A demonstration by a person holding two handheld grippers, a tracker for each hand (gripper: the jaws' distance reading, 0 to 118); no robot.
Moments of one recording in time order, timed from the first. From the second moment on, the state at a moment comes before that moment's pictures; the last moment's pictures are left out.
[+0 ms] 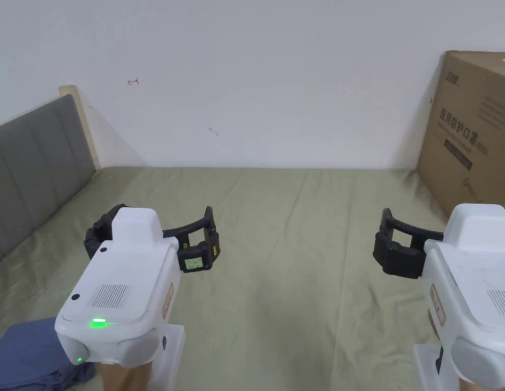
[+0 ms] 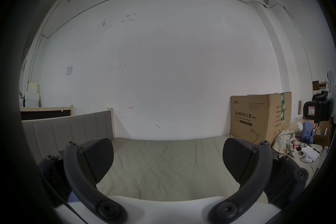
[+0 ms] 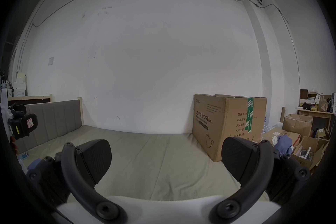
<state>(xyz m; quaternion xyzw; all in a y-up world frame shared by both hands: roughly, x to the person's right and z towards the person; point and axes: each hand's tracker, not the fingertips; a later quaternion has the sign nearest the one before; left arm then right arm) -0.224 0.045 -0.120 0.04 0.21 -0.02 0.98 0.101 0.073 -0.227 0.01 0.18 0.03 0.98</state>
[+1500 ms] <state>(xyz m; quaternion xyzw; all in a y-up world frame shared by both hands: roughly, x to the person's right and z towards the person) -0.231 0.053 -0.112 0.06 0.21 -0.02 0.98 0.086 0.097 -0.242 -0.15 0.12 -0.05 0.98</state>
